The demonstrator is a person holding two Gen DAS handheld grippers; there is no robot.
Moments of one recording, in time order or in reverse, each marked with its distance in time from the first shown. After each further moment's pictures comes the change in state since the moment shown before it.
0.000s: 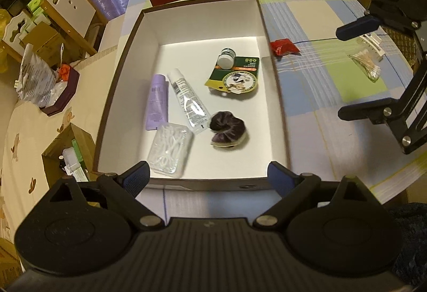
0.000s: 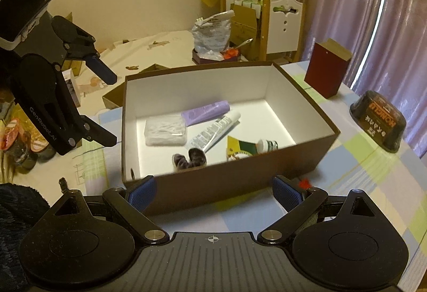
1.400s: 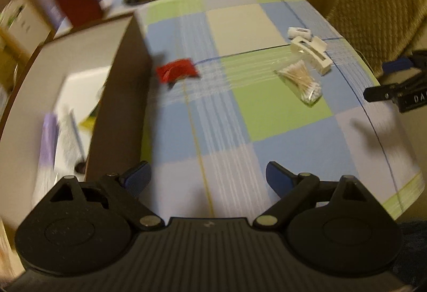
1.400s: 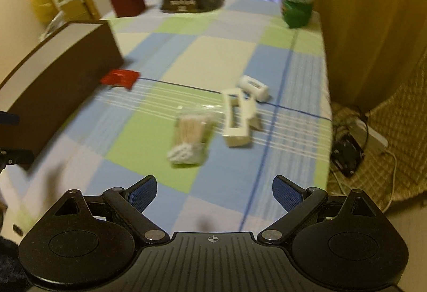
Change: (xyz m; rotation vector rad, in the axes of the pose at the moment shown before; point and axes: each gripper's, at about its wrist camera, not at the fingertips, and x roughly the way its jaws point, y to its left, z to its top) left arm 0.067 -0.177 0.054 0.092 -0.079 -0.113; right arm -0.114 -0.149 -0.206 0.666 0.145 -0.372
